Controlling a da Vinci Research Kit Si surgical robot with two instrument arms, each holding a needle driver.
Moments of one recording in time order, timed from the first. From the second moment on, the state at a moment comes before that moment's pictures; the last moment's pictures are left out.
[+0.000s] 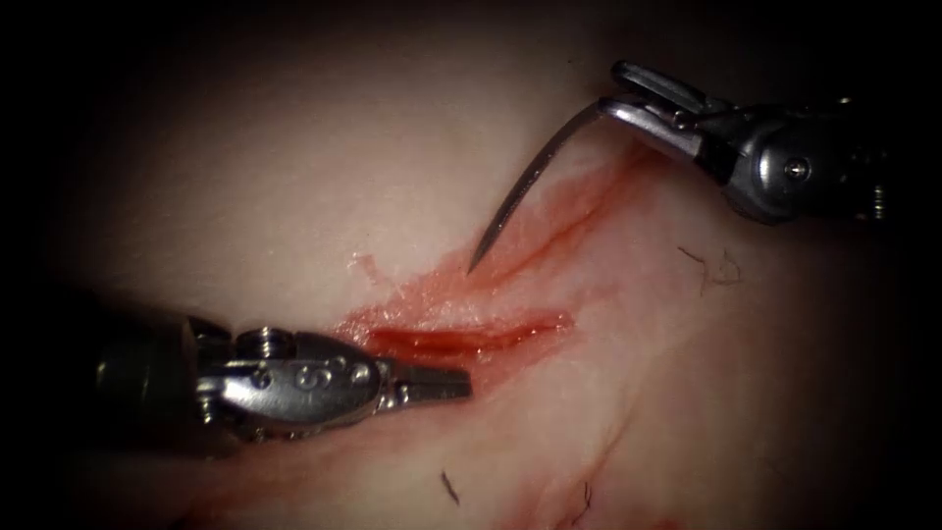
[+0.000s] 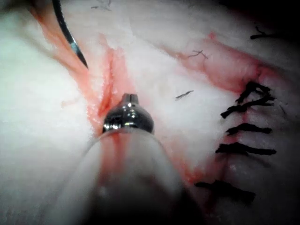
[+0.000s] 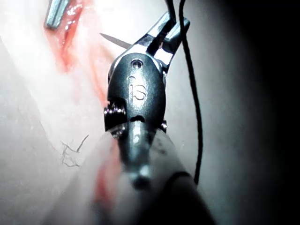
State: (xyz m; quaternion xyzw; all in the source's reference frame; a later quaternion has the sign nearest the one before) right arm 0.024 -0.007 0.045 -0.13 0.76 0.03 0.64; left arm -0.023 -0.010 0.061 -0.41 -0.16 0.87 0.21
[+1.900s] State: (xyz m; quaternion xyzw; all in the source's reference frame) right arm 0.028 -0.010 0.043 -0.16 0.73 -0.06 0.66; left arm -0.023 -0.013 0.062 -0.38 -0.20 0.88 0.18
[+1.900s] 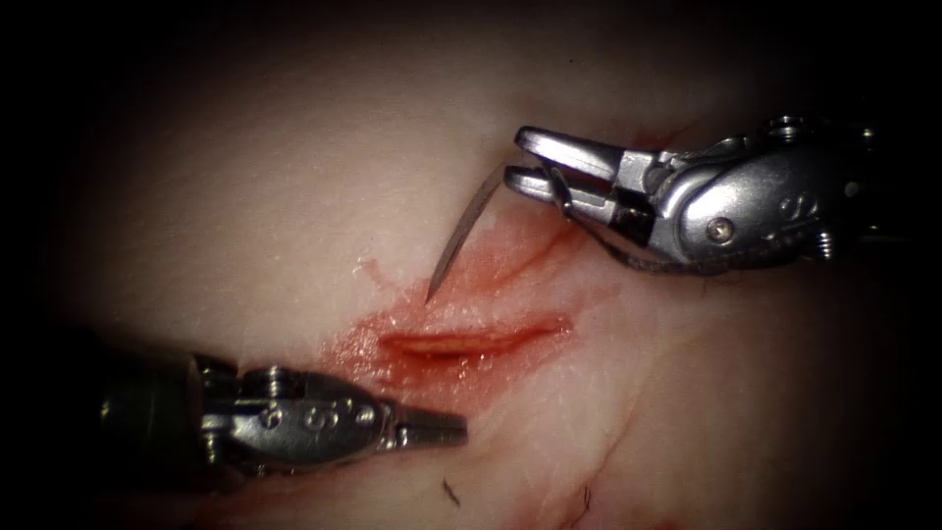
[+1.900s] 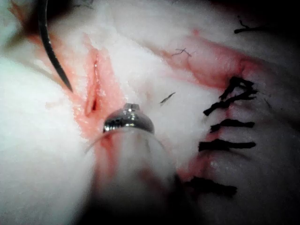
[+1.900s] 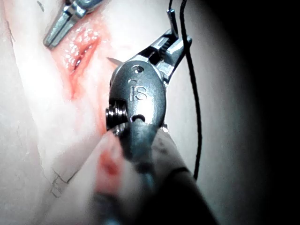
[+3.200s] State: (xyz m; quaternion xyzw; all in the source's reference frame) right arm 0.028 -0.010 0.043 -0.17 0.70 -0.13 0.68; left arm -0.023 -0.013 0.062 -0.38 -0.20 0.88 0.18
